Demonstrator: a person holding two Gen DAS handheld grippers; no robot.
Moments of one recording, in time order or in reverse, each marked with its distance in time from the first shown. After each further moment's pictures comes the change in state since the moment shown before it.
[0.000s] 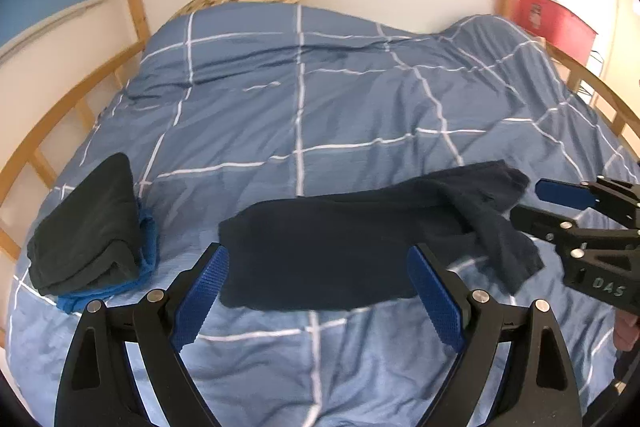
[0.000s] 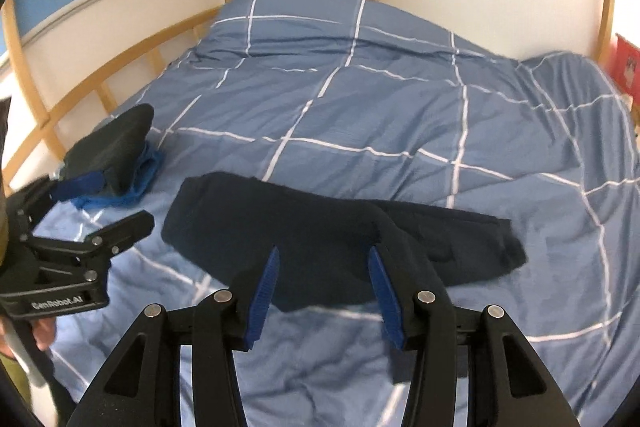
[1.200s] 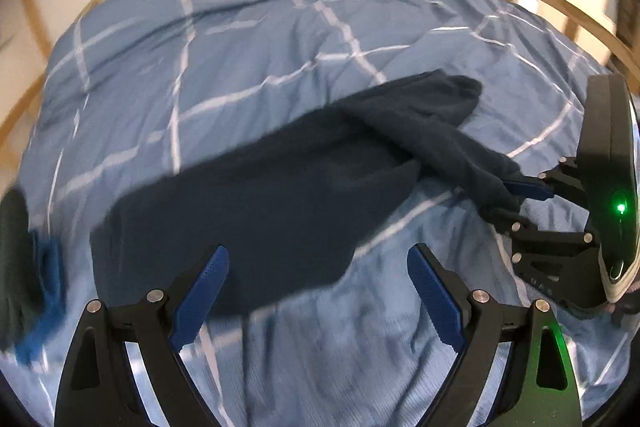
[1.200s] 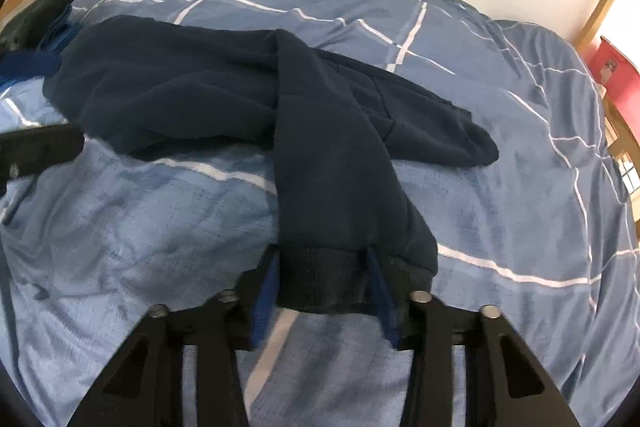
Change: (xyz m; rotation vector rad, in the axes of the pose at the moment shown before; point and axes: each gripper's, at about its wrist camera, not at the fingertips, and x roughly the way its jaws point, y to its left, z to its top) left arm 0.096 -0.094 -0.032 0.280 0.101 -0.180; right arm 0.085 -0.059 -0.110 -0.121 0.208 -0.257
